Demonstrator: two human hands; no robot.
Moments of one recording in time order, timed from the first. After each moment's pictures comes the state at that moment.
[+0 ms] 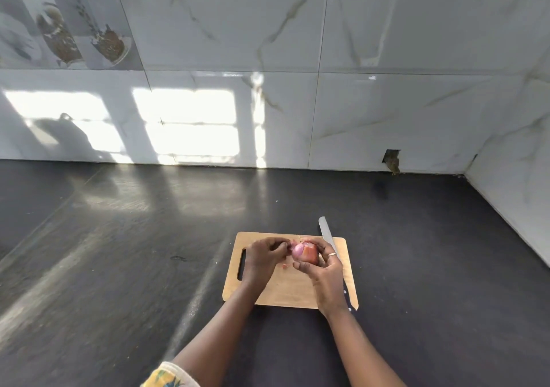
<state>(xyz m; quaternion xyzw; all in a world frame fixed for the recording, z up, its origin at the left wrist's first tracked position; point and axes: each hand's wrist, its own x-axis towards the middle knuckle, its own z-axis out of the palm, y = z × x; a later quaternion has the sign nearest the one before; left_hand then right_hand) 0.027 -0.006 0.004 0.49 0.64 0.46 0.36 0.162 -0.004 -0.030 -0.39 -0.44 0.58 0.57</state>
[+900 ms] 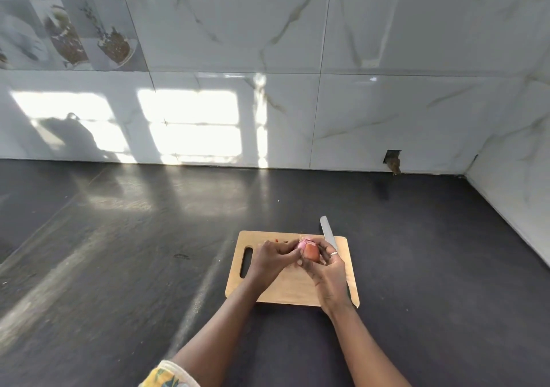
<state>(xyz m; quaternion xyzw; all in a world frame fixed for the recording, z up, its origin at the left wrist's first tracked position) 0.028 -0.013 0.007 0.56 0.61 0.41 0.38 0.163 -0.007 -0.025 -0.36 -0.39 0.63 0.56</state>
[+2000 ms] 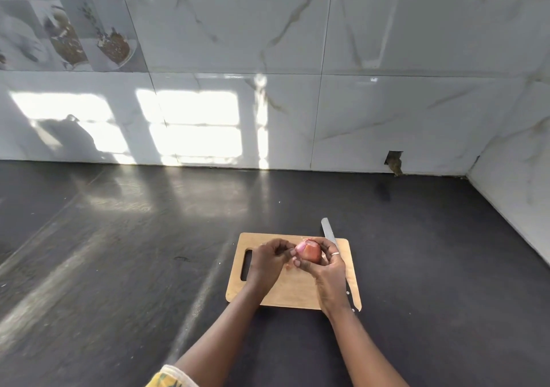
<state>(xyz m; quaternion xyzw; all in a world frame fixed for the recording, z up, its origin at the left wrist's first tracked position) 0.029 -0.014 0.009 0.52 0.63 0.45 0.36 0.158 -0.006 -0.021 -0.40 -0.42 0.58 0.57</state>
